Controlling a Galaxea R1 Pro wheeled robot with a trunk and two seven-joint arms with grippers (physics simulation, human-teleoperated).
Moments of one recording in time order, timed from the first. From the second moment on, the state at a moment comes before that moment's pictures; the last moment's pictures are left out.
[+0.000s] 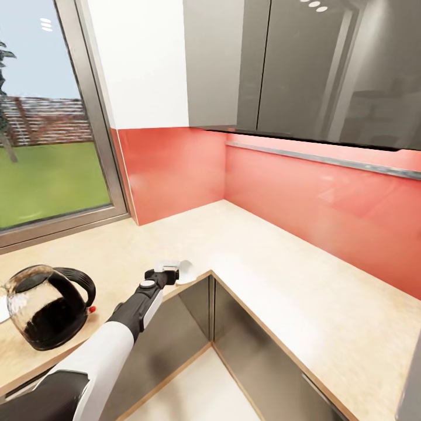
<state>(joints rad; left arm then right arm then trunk) -0.86 -0.11 -0.05 -0.52 -0.02 0.17 0.13 0.00 0.04 0.00 -0.12 0.00 -0.07 0.00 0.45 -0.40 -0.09</state>
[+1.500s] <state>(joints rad) -0.84 -0.11 -0.05 -0.51 -0.02 0.17 0.13 0.00 0.04 0.00 -0.12 0.00 -0.07 0.00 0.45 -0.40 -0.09</state>
